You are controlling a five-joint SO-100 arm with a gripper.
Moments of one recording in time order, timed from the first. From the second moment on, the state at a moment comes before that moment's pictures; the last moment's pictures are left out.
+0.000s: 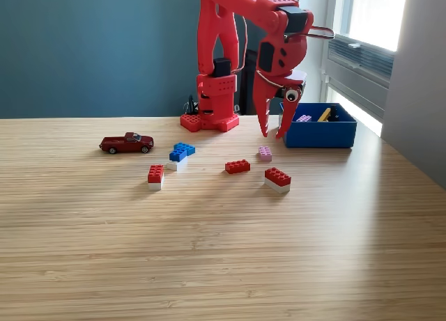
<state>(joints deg) -32.9 91.9 103.7 76.9 -34.4</state>
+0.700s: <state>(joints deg) -33.1 92.9 108.8 81.6 -45.6</state>
